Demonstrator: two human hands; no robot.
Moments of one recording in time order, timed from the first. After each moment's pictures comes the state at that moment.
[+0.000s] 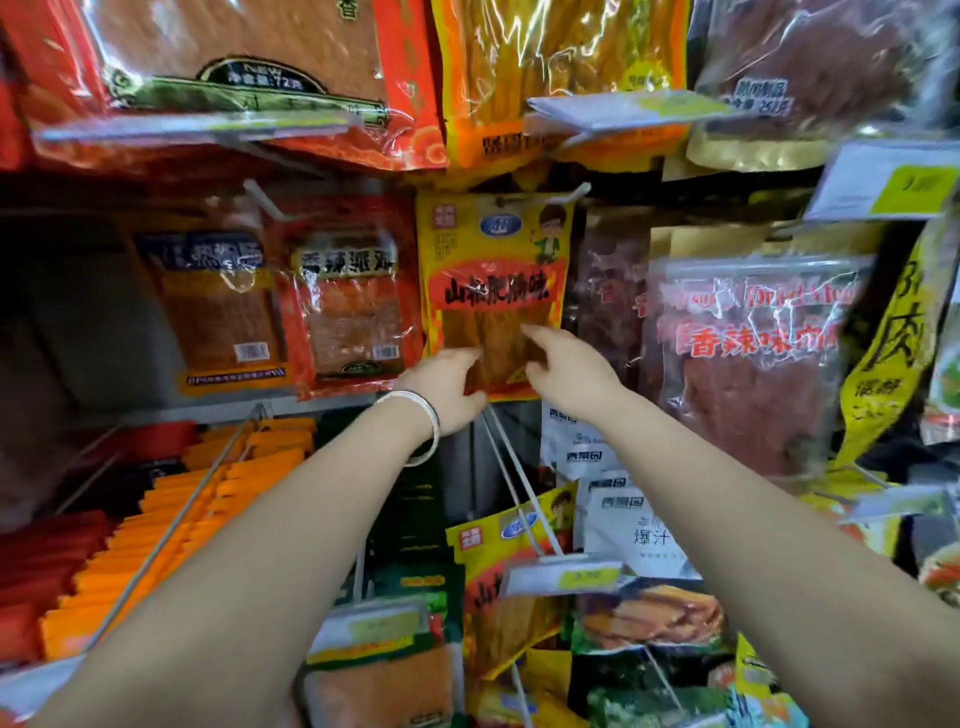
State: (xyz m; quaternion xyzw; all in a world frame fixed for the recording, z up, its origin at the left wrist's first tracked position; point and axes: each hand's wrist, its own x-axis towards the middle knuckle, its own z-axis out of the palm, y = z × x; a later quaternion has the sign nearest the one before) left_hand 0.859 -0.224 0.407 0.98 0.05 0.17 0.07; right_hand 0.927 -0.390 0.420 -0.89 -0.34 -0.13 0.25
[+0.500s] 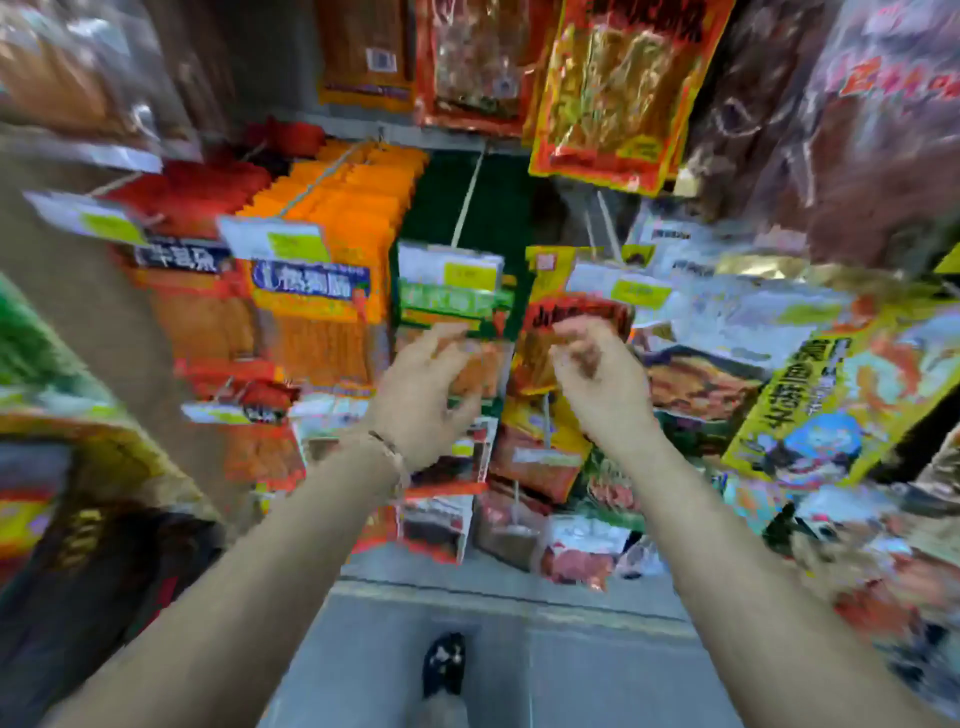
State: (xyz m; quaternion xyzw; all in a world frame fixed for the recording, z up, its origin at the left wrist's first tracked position) left_hand 0.580 -0.330 0.236 0.93 0.12 0.27 0.20; right_hand 0.719 -0.471 0.246 -0.77 -0.38 -0.02 0.52
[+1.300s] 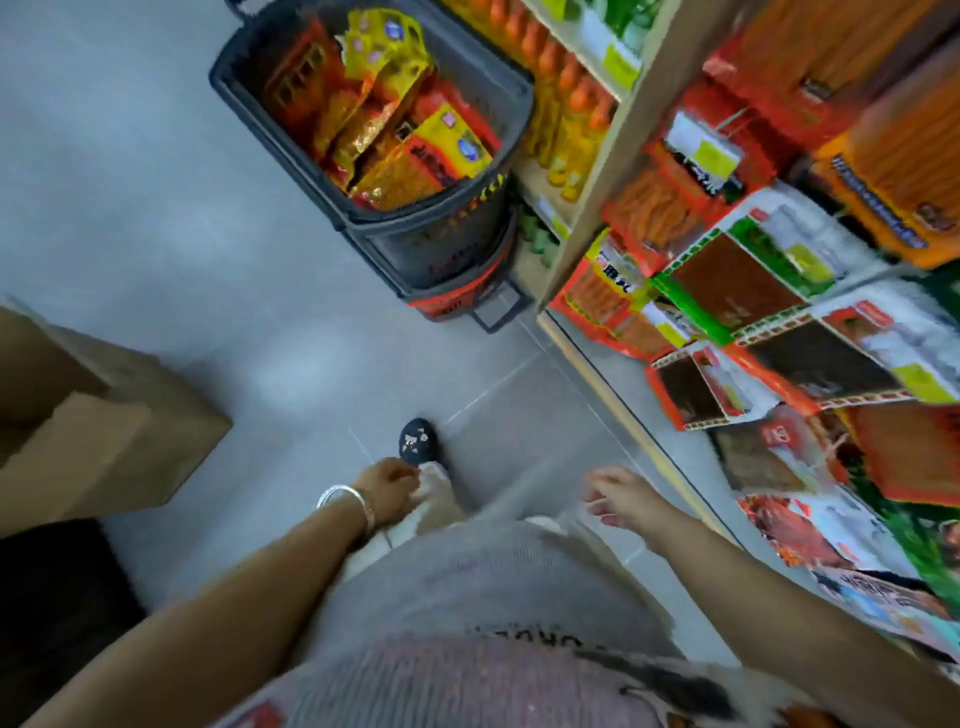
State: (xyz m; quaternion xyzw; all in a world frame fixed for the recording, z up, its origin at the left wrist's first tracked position) left_hand 0.127 -0.409 -0.024 0.40 0.73 -0.06 0.56; right_hand 0.432 -0.421 -0.014 -0.75 -0.24 0.62 0.05
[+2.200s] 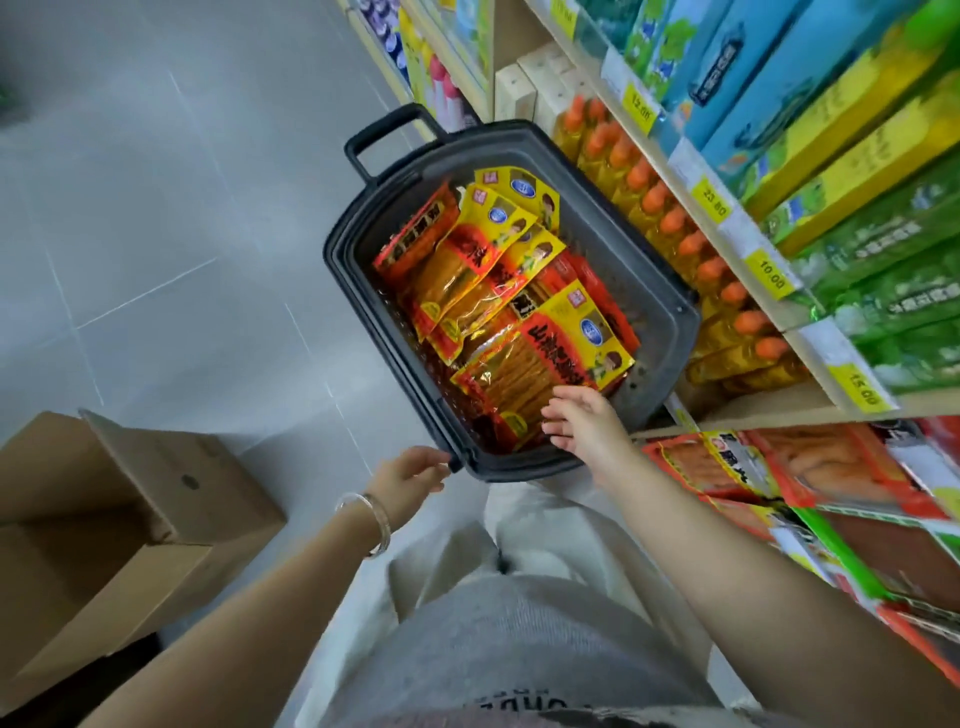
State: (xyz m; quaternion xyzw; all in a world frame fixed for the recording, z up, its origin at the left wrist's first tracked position) left_hand -0.005 -0.084 0.005 0.32 0.72 0.12 0.61; right_hand 0.215 -0.006 -0.009 -0.68 -0.26 0.65 0.22
